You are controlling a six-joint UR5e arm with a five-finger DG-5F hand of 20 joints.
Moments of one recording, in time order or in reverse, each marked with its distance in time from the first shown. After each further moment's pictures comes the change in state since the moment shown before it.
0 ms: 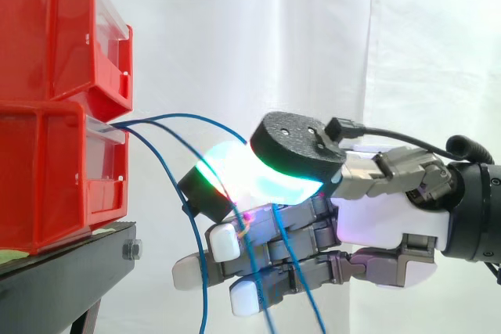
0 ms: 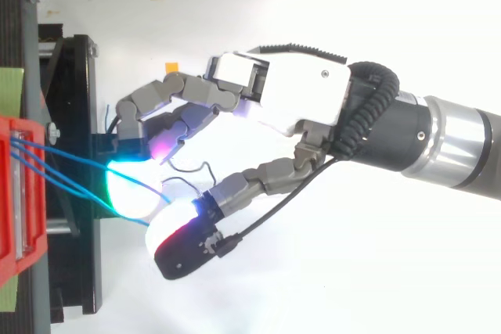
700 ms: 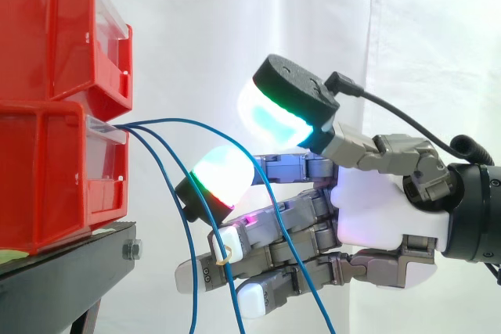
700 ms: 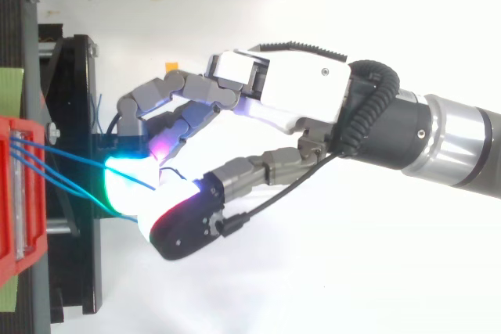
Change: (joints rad) arm -0.002 0.000 0.000 -0.004 0.000 0.003
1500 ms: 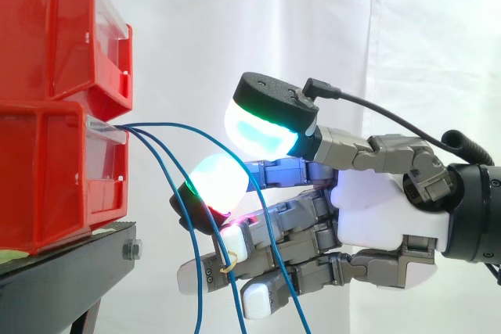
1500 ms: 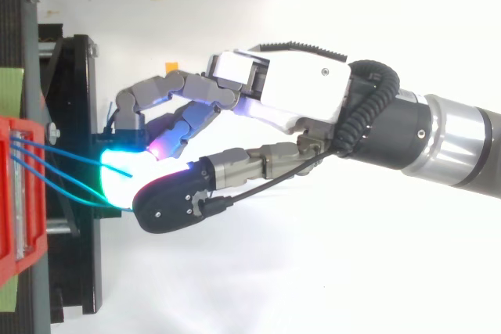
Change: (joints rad) arm 0.000 0.000 0.000 -0.001 0.000 0.000
